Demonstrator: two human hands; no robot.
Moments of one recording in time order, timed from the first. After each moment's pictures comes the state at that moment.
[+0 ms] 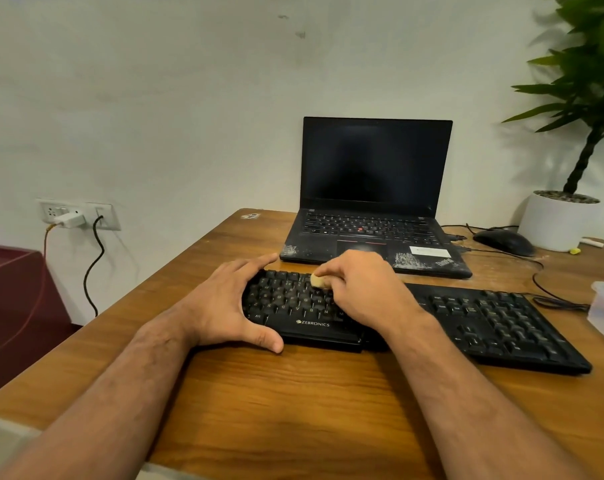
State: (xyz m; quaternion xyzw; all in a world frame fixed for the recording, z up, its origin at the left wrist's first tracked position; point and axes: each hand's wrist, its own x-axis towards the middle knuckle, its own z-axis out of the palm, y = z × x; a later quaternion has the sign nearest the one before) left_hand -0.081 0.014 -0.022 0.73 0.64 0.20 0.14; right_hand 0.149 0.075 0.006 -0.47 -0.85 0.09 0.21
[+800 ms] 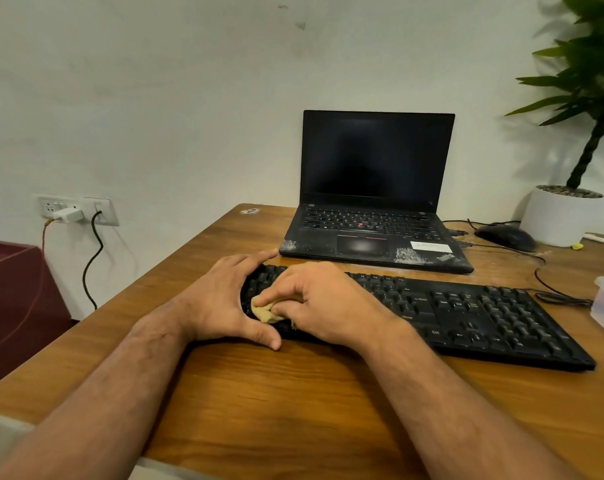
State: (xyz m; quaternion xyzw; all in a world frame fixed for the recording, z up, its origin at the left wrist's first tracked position) left_hand -0.082 0.015 -0.023 0.74 0.63 0.20 0.13; right_hand 0.121 0.049 0.000 -0.30 -0.91 0.19 0.21
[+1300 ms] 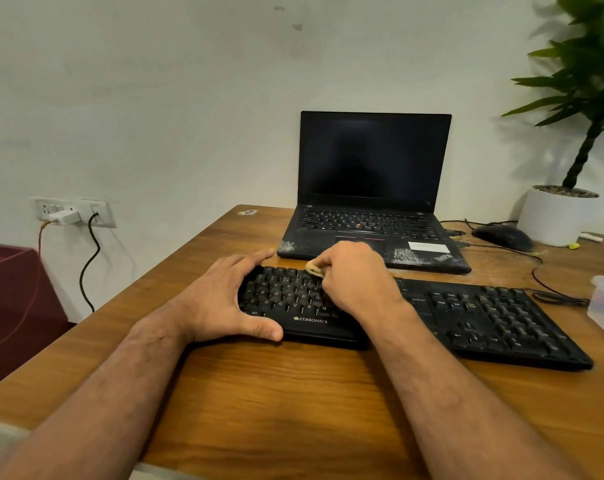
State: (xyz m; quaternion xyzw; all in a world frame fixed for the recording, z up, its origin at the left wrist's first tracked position) left_hand -0.083 0.016 -0.023 0.73 0.64 0.21 0.14; right_hand 0.134 0.080 0.006 -0.49 -0.84 0.04 0.22
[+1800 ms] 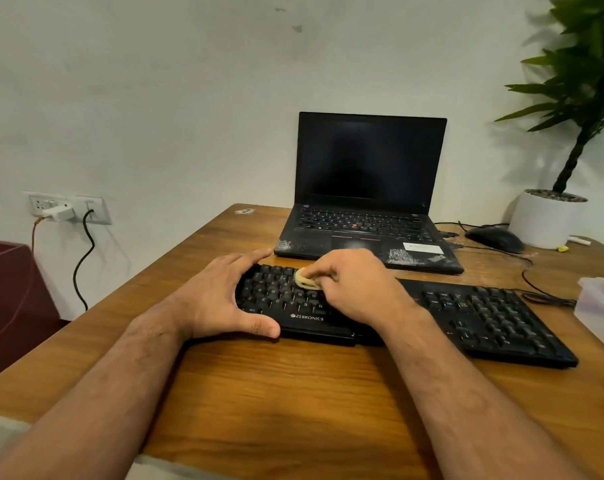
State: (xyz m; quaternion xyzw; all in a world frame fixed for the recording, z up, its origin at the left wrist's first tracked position) left_hand -0.080 0.013 -0.024 0.73 0.64 0.21 0.13; right_hand 0.152 0.077 0.000 -0.45 -0.86 0.10 0.22
